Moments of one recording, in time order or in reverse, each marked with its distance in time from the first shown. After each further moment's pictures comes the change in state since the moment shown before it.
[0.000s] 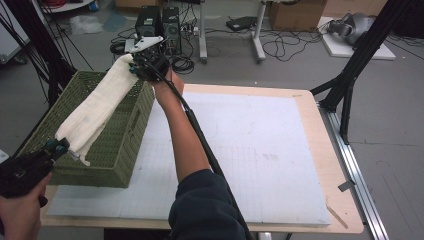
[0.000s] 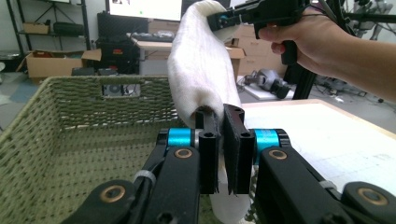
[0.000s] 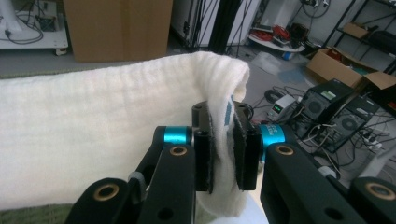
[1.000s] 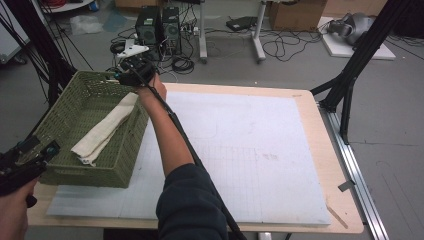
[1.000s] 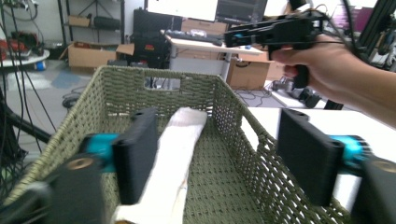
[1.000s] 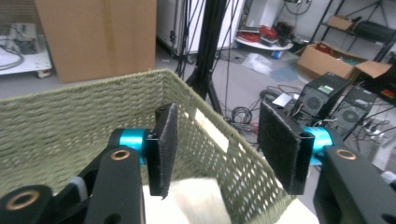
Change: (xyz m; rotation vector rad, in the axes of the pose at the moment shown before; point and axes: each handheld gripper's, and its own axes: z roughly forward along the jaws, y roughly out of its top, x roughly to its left) left arm 0.020 -0.003 -0.004 0.001 0.125 -0.068; right arm 0.015 -0.017 0.048 -0.029 -0.053 0.095
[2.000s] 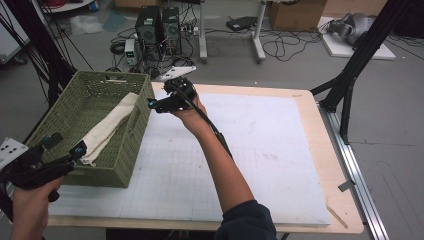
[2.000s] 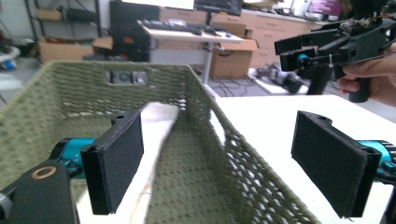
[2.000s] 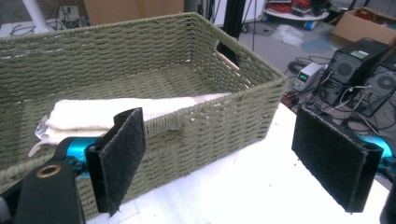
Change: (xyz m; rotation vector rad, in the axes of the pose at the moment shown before) left arm -0.032 -0.007 0.028 0.048 -0.105 0.031; right arm -0.020 -0.059 -0.110 0.082 0.117 0.048
